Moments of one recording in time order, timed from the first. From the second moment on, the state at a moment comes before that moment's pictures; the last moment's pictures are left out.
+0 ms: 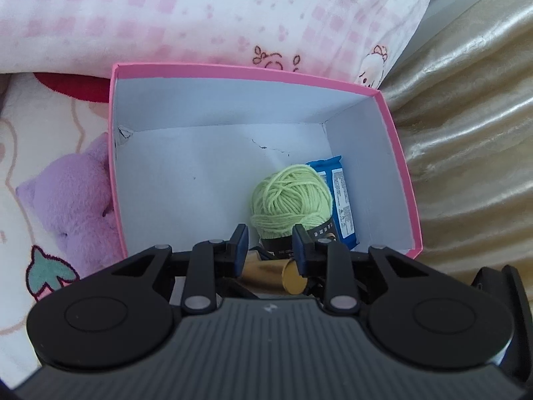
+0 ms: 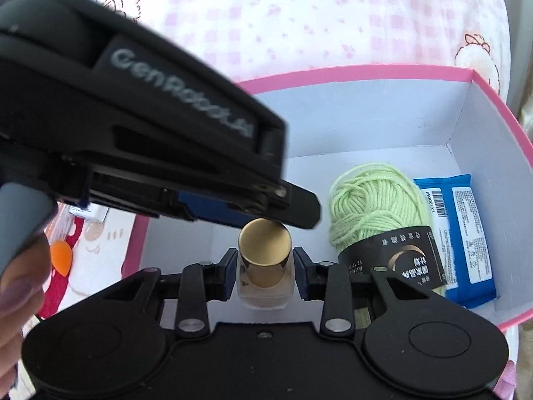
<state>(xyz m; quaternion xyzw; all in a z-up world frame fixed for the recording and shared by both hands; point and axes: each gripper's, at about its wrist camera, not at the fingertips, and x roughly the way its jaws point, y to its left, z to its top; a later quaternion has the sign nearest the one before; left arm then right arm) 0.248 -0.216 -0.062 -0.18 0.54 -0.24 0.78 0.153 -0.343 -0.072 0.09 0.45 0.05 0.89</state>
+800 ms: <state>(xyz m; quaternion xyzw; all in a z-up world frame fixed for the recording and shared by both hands) 0.253 -0.192 -0.052 -0.17 0.51 -0.22 0.81 0.202 -0.344 -0.087 0.03 0.49 0.02 0.87</state>
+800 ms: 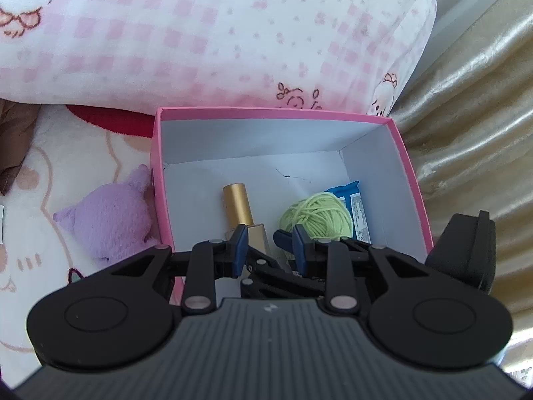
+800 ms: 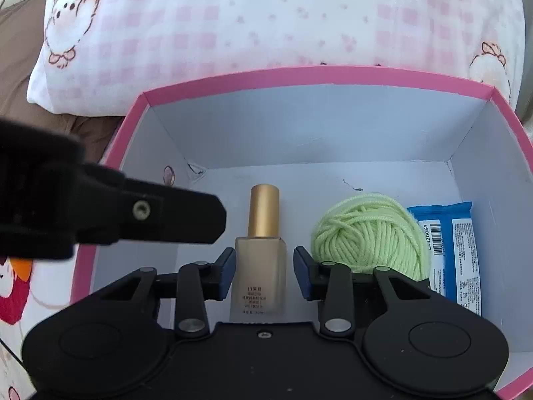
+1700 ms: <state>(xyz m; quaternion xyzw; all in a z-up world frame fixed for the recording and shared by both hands) 0.209 -0.189 -0.037 -0.16 0.54 -0.22 0.80 0.100 -0.352 -0.001 0.02 0.44 0.03 0.90</state>
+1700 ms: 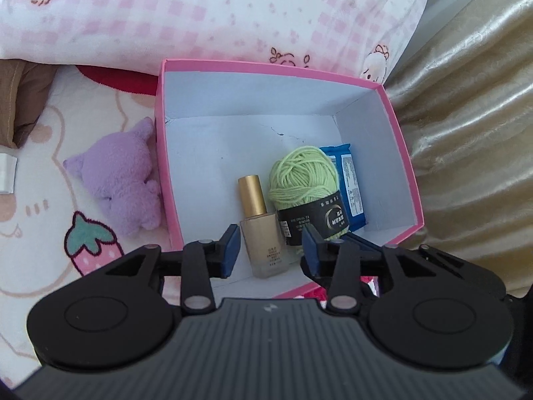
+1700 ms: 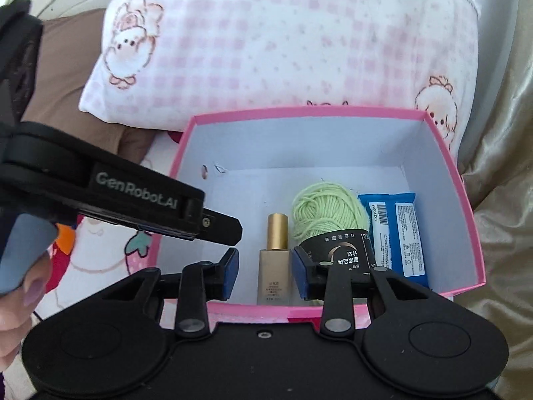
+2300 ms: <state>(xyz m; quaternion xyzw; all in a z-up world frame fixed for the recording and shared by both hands) 0.124 -0.111 0.039 -0.11 0.53 -0.20 0.82 0.028 -0.268 0.070 -0.04 0.41 0.12 0.90</state>
